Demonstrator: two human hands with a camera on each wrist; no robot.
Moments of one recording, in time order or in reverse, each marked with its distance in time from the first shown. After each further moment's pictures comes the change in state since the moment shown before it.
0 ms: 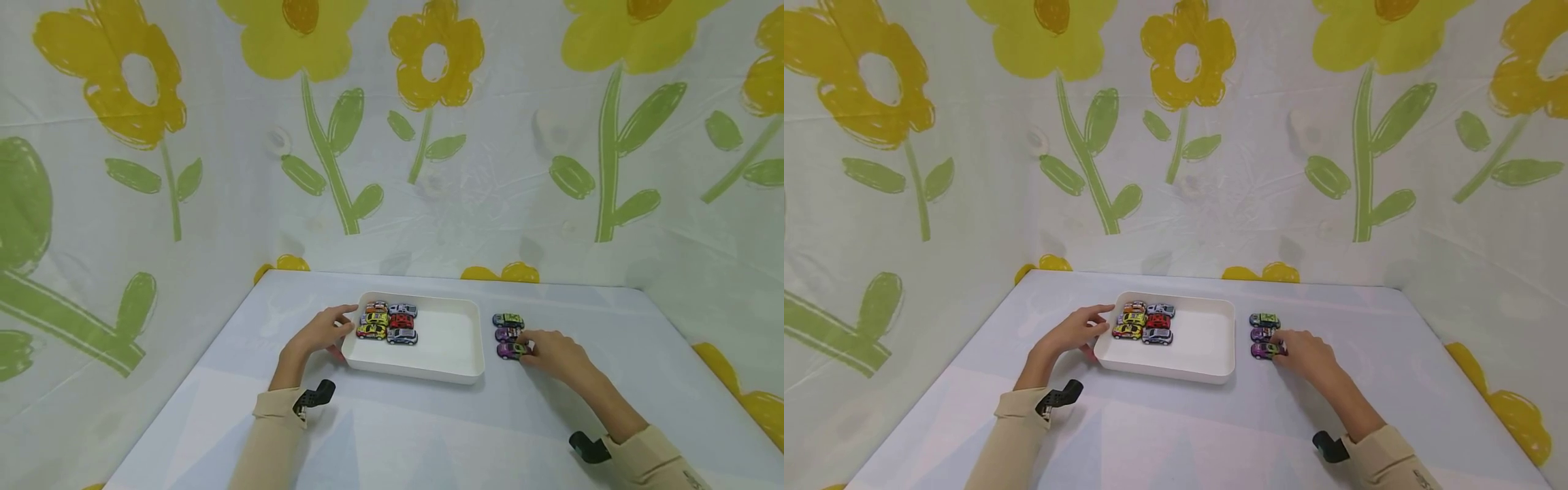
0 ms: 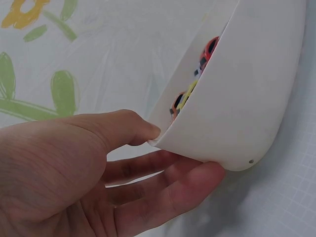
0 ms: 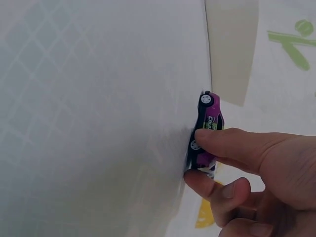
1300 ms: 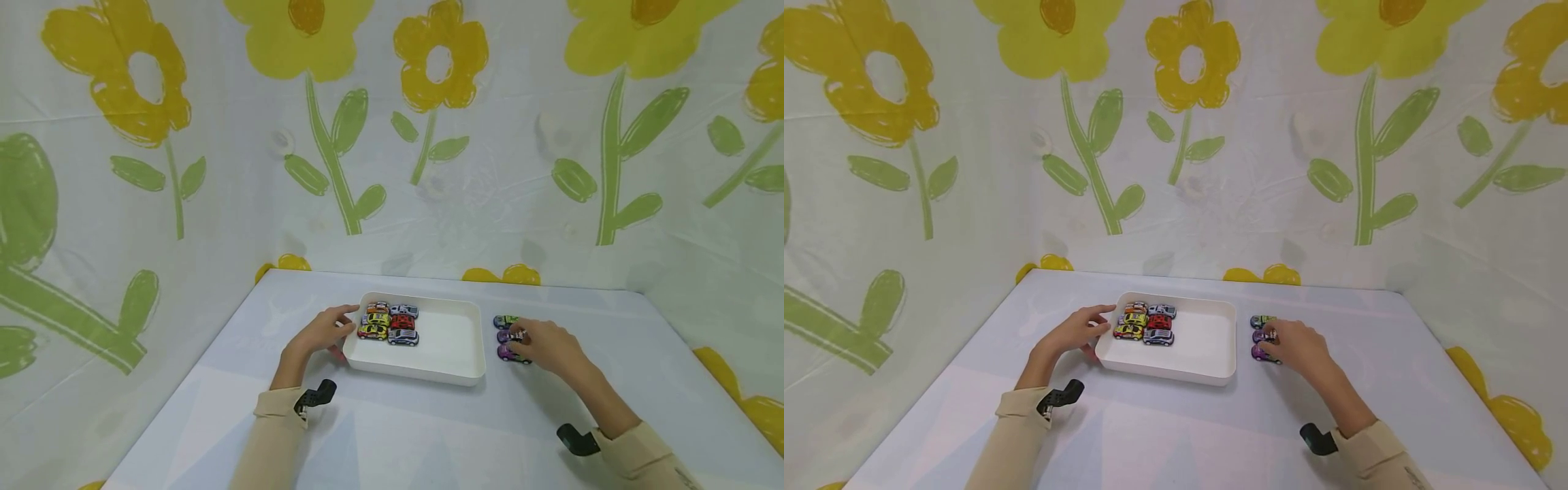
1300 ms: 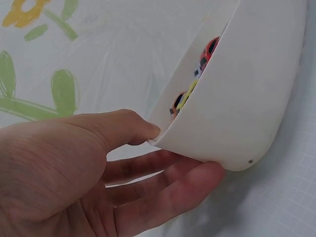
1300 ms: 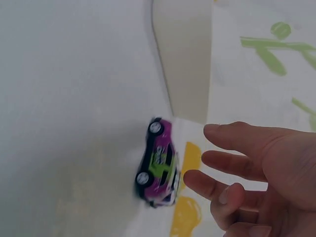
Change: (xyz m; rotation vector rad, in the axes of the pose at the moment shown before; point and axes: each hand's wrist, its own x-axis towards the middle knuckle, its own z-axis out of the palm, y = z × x) left_hand 0.002 -0.002 0.001 0.036 0.011 -0.023; right_hand 0.005 -0.022 -0.014 0.024 0.070 -0.045
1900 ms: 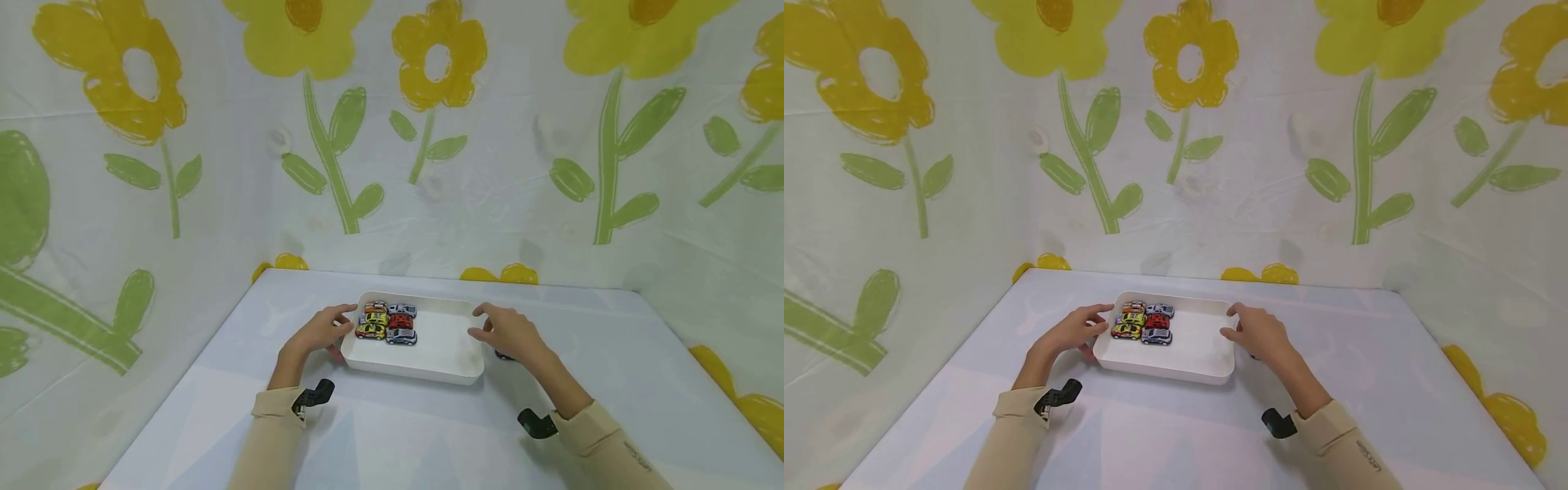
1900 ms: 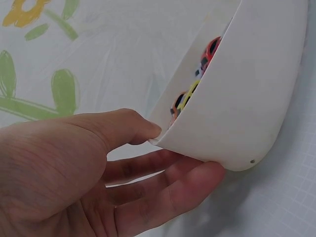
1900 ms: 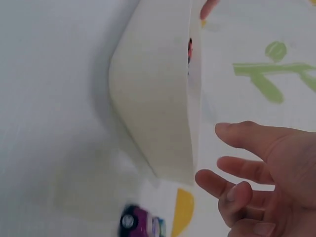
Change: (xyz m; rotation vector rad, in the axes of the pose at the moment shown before) left_hand 0.001 0.000 -0.001 -0.030 -0.016 0.022; right_hand 0.028 -0.052 0.005 0.038 0.044 -0.041
